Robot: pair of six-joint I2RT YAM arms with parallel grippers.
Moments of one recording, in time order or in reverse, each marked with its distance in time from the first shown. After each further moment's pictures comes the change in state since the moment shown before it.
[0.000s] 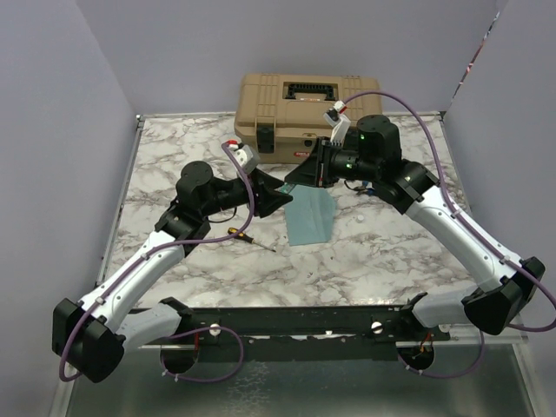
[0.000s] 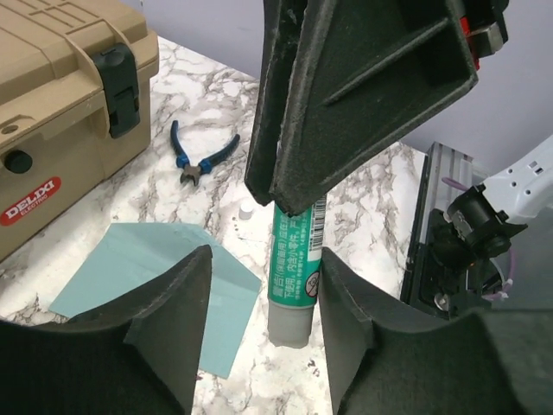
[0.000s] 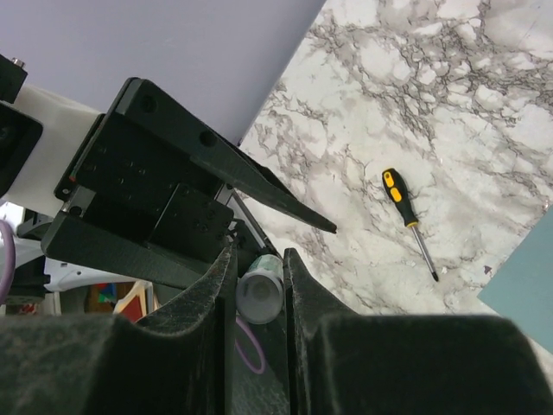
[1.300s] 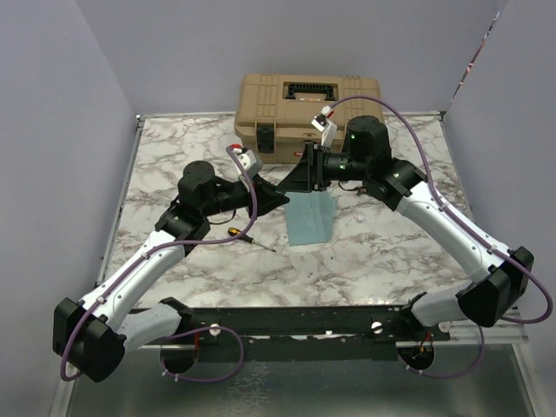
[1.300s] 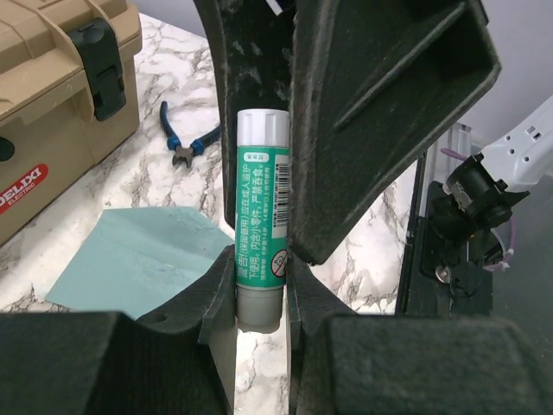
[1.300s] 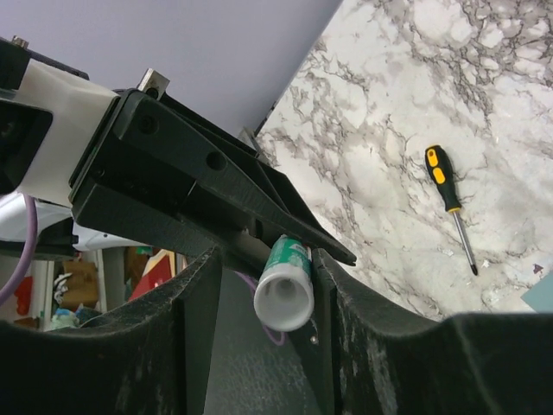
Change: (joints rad) left arm 0.002 -0.001 -0.006 -0.052 0.064 0.064; right arm -0.003 0.047 -0.027 0.054 -0.157 0.037
